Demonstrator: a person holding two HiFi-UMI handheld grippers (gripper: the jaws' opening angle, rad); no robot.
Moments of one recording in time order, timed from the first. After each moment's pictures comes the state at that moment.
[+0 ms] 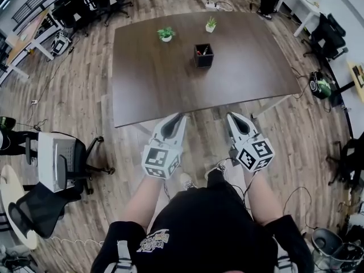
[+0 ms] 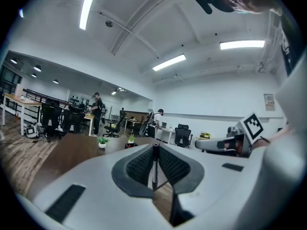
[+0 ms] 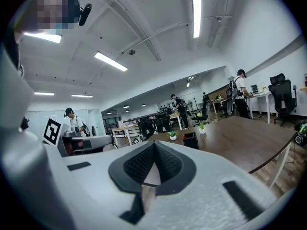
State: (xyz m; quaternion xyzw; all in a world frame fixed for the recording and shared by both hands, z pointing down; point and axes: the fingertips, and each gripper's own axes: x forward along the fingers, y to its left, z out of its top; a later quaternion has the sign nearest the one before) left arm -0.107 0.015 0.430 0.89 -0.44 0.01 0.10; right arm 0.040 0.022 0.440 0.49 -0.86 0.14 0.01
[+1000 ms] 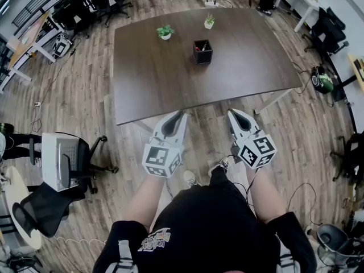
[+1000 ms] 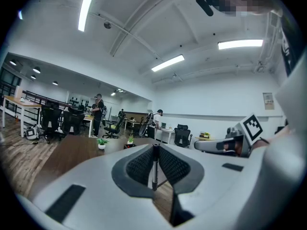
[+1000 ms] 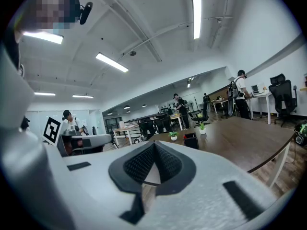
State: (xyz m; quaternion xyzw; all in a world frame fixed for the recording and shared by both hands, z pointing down) left arm -0.101 0.031 0.421 0.89 -0.44 0.01 0.09; right arm 0.045 0.037 0.436 0.49 -0.86 0.14 0.00
